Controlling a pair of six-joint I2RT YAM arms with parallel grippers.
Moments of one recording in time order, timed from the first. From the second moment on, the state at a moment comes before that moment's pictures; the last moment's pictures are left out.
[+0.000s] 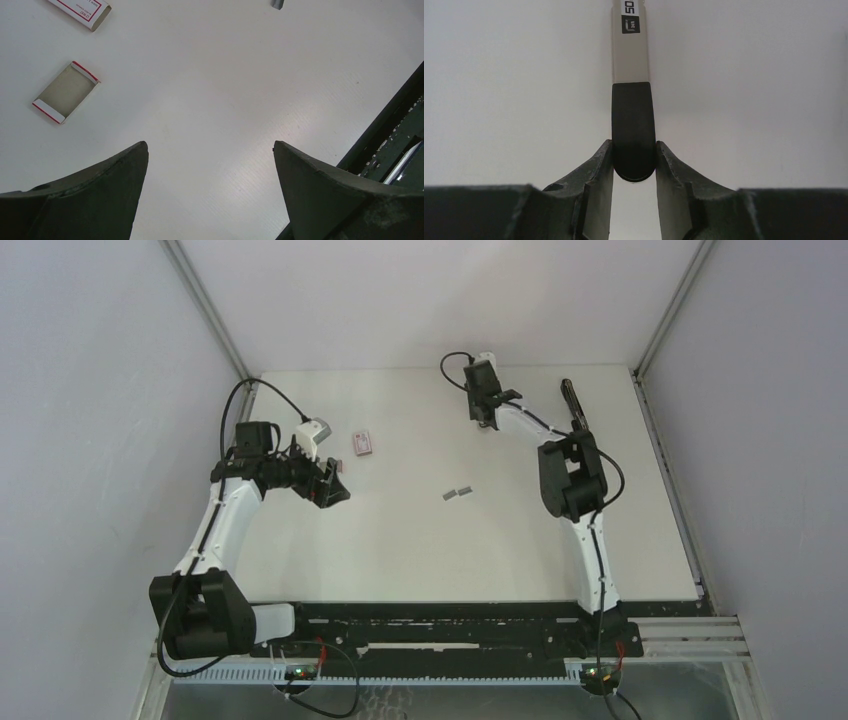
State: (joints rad) left arm 0.08 1.26 1.00 -0.70 0.74 0.48; right arm 0.41 2.37 1.99 -0.36 0.35 0.15
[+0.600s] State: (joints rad) left arm 0.08 1.23 1.00 -0.71 0.75 0.49; right arm 0.39 1.81 1.23 -0.23 0.09 0.07
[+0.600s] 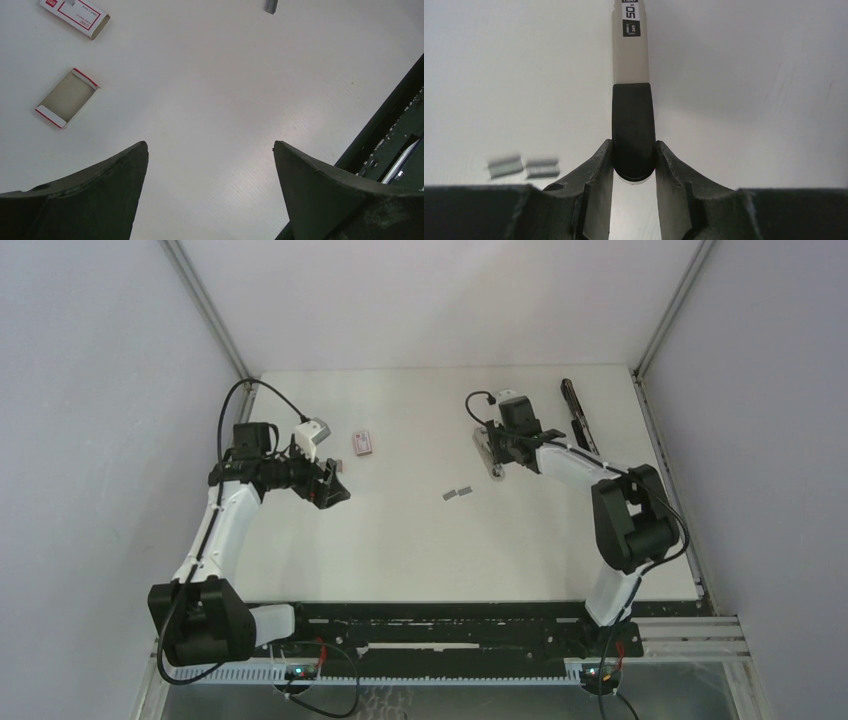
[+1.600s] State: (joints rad) left arm 0.08 1.22 1.00 -0.69 0.79 0.49; right arm 0.32 1.66 1.04 -0.22 -0.12 -0.05
